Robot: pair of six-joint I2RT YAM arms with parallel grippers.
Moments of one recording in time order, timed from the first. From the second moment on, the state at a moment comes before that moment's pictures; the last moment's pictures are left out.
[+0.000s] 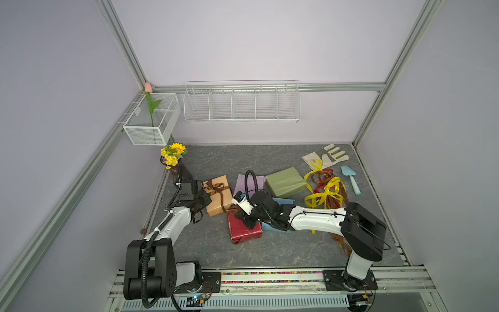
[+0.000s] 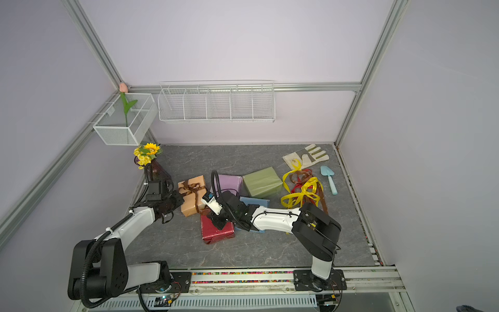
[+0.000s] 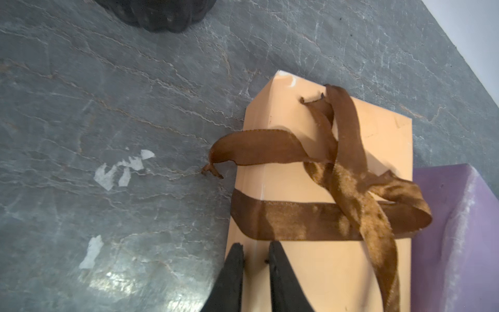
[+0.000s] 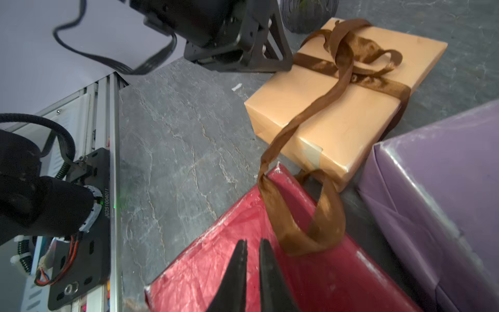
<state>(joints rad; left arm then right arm) -0.02 1.30 0.66 -0.25 0.08 -0.57 1.06 1.79 1.07 0.10 -0.19 0.13</state>
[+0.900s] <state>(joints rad) -0.02 1.28 0.67 -0.31 0.11 -0.54 1.00 2.23 1.67 -0.07 -0.16 0.14</state>
